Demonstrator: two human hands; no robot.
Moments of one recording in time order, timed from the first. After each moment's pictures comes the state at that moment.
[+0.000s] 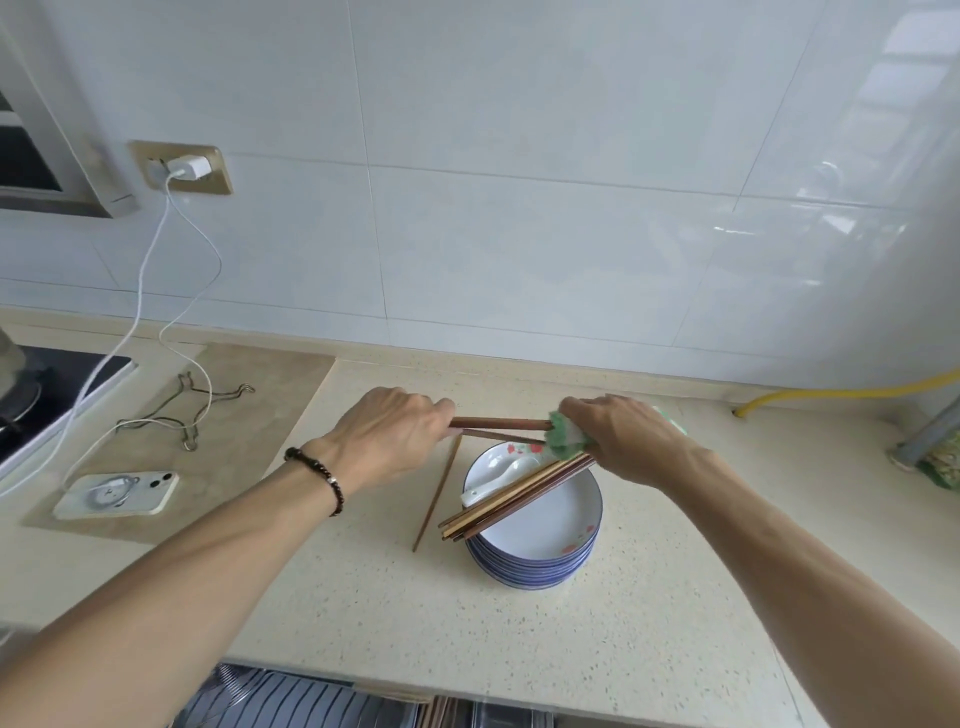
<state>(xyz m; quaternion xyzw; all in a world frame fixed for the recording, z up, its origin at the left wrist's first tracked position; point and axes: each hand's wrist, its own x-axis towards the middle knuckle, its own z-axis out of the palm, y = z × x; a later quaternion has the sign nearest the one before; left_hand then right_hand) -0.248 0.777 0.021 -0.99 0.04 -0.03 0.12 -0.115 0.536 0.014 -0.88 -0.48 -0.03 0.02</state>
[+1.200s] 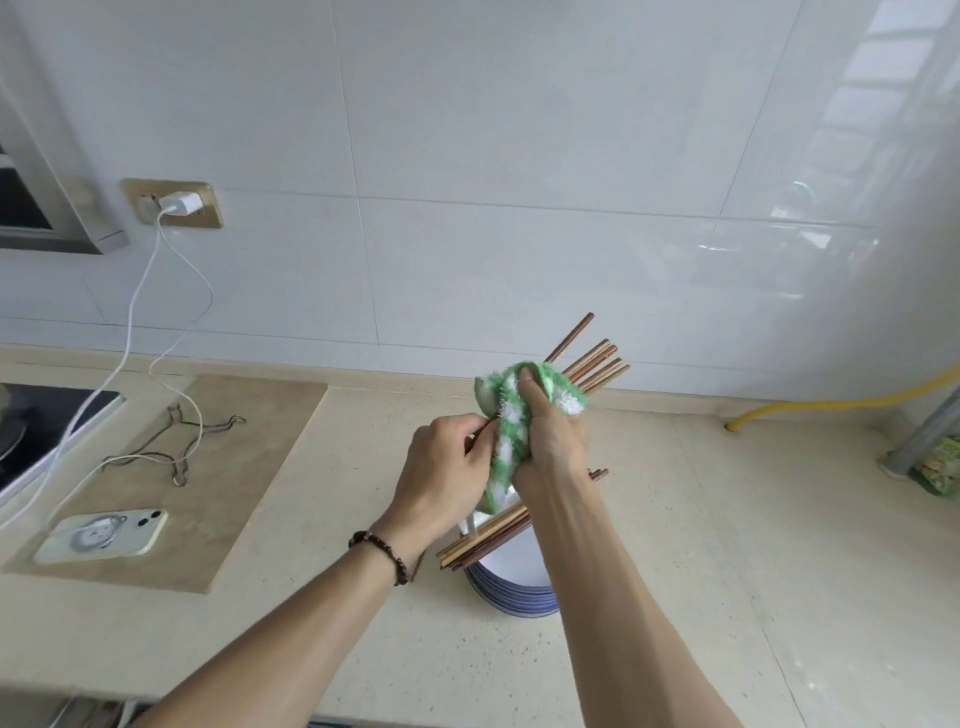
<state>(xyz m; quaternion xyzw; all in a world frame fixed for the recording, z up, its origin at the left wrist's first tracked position) -0.249 0.716 0.018 -0.88 -0.11 -0.20 -0.42 -0.162 0.630 0.022 -0.40 0.11 0.19 0.89</state>
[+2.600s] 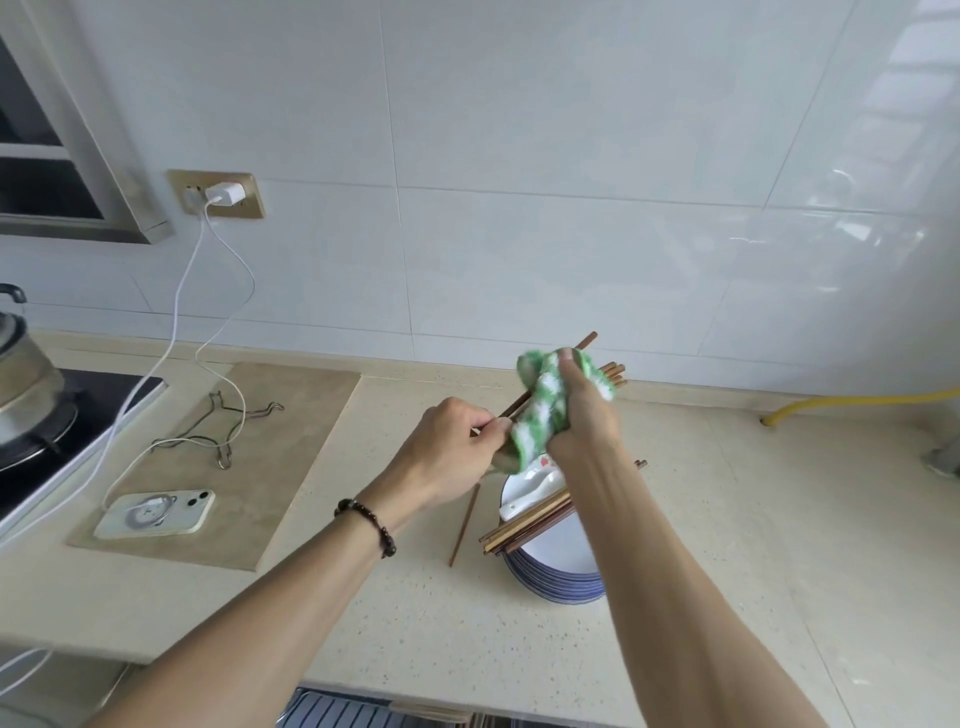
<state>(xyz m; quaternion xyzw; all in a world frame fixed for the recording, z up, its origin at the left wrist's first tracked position) -0.275 0.762 0.039 -0.90 -0.10 -0.07 -0.43 -0.149 0.653 0.018 -0.40 0.16 0.18 0.88</state>
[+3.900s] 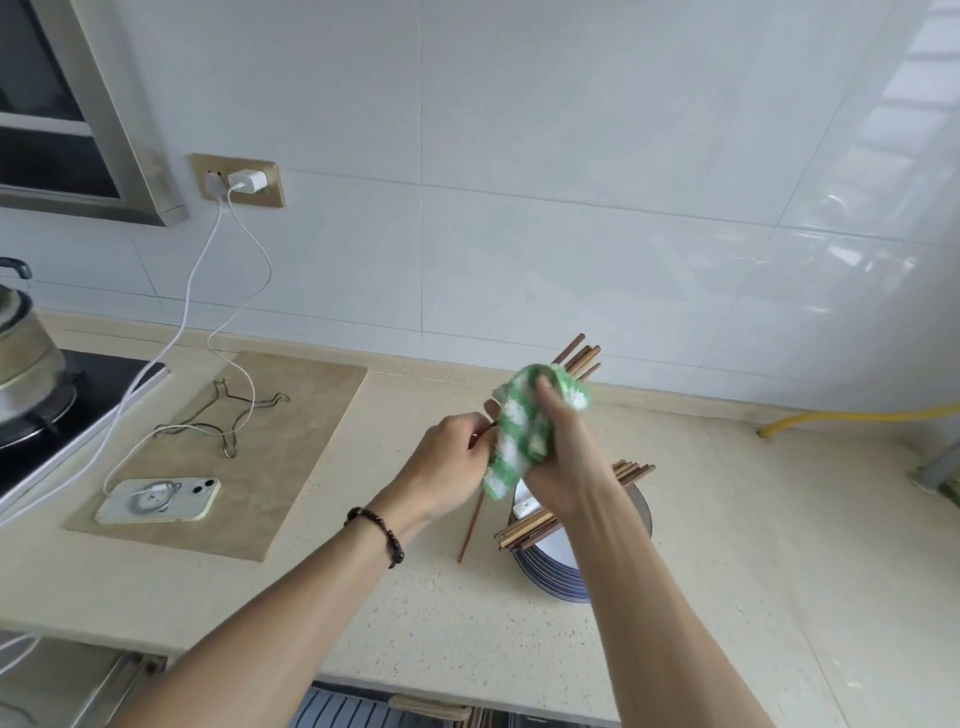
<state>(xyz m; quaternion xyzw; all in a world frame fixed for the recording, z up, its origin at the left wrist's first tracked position) -0.295 0.781 0.017 -0.88 -0.12 -0.07 -0.45 -0.215 0.669 0.014 -0.40 0.02 0.32 0.86</state>
